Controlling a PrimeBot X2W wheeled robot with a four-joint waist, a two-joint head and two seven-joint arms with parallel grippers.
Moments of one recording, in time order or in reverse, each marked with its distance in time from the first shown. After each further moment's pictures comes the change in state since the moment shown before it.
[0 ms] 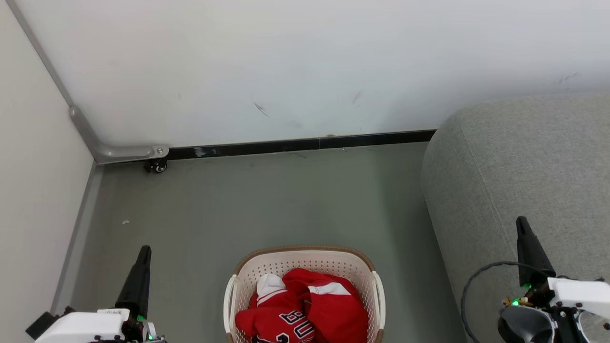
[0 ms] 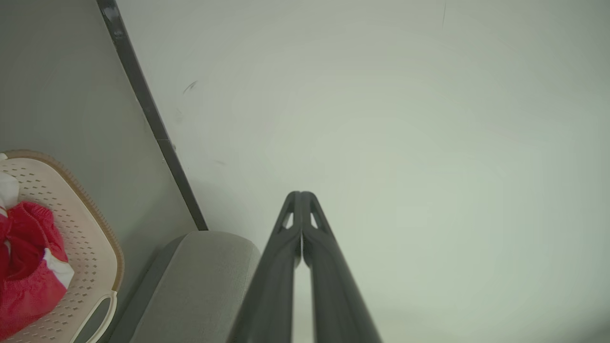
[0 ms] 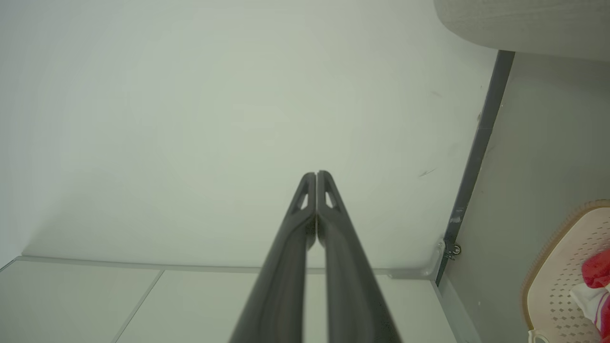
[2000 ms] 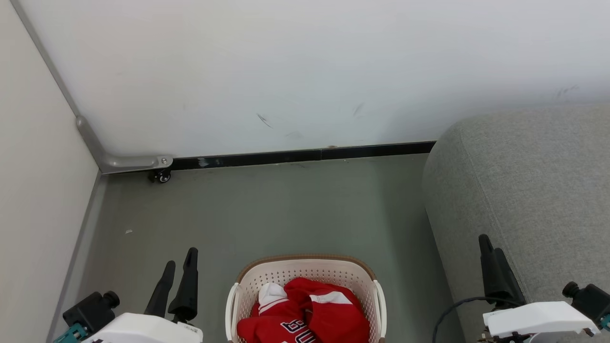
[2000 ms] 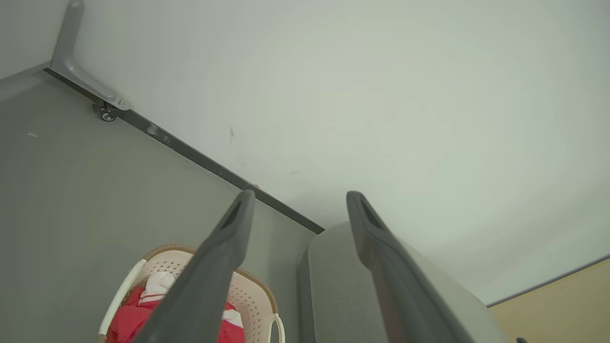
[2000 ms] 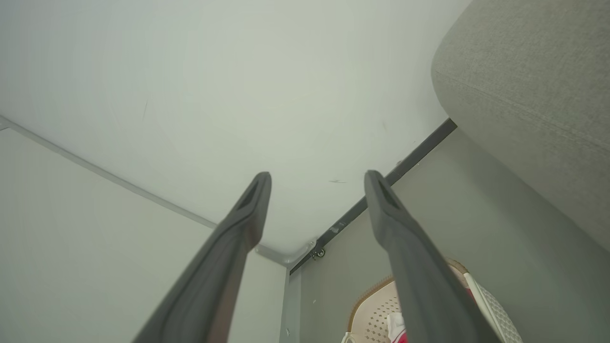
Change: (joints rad) left arm 0.053 0.023 -0.192 -0.071 0.708 0.056 -0.188; right arm 0.066 -0.002 0.132 0.031 -0.637 -0.001 -0.174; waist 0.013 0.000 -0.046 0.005
